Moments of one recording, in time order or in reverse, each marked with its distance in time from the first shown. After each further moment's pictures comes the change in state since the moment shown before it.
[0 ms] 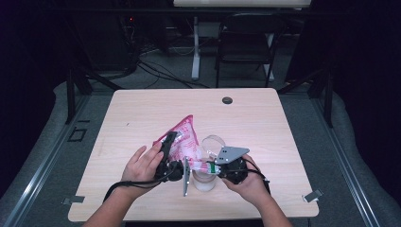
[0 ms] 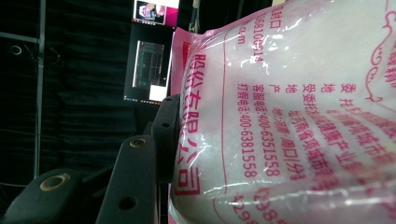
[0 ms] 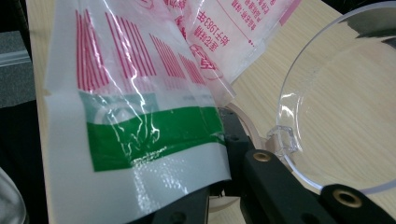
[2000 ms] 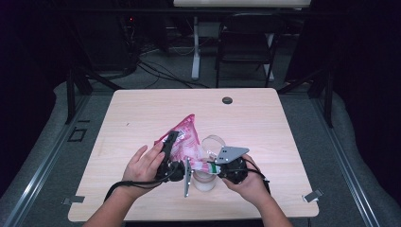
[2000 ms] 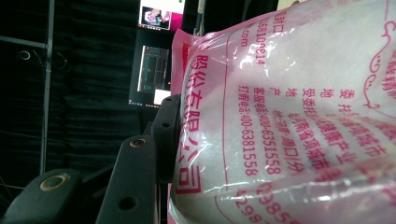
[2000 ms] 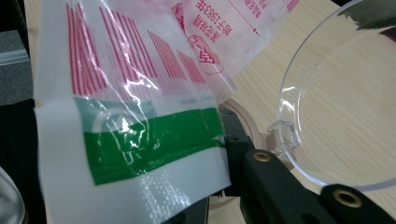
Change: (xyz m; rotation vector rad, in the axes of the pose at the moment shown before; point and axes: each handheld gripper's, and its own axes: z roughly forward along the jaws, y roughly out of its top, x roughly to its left) left arm 0.002 0.004 -0.002 -0.019 0.016 0.002; right arm -0.002 -0.003 0.002 0.008 0.002 0.007
